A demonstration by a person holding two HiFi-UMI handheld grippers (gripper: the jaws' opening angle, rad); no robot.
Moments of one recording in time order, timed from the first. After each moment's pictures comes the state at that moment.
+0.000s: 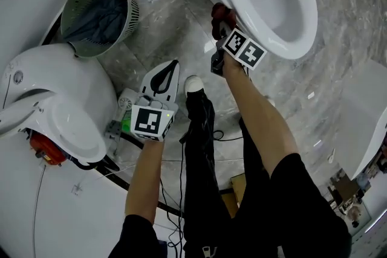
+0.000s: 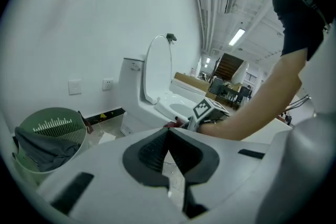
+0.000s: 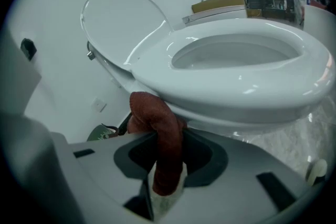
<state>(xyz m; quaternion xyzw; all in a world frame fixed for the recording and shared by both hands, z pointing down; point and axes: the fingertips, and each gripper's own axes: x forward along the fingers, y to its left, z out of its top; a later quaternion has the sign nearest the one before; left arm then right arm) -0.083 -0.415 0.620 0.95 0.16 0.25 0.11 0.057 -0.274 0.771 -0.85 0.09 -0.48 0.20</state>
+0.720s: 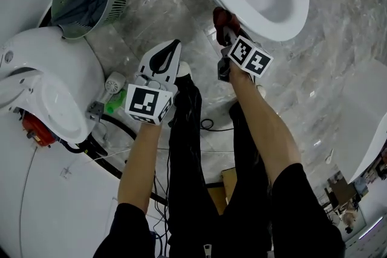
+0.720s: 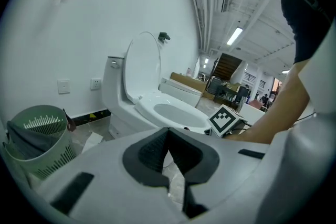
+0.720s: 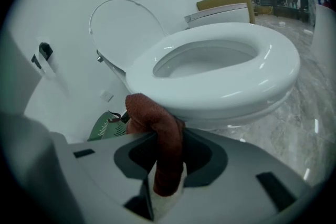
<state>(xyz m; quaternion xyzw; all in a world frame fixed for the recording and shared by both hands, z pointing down) -0.073 -0.314 0.614 0.95 0.17 0.24 0.11 0.003 -0.164 0.760 -0.84 0.15 -0.50 0.18</state>
